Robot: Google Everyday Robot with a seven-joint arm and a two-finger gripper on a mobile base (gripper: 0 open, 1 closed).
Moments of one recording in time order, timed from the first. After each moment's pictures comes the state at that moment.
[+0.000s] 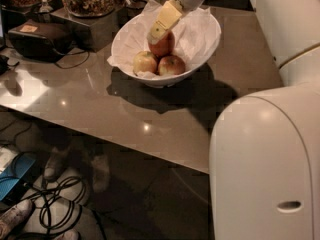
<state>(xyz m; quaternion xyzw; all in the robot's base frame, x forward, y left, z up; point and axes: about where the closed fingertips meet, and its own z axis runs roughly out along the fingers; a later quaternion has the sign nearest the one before) 0.690 -0.032 0.965 -0.50 0.82 0.15 0.22</state>
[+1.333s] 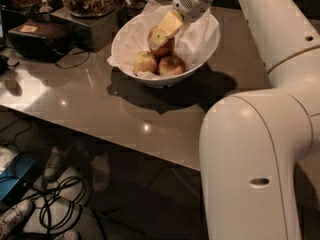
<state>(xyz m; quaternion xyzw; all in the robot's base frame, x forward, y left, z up) 0.707 -0.037 0.928 -0.46 0.85 0.19 0.19</state>
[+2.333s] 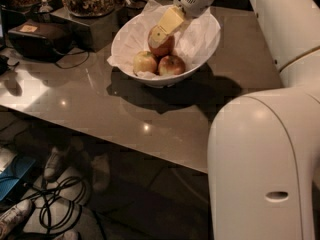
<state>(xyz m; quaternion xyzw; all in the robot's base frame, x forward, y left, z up) 0.686 -0.036 0.946 -0.46 0.84 0.20 0.19</state>
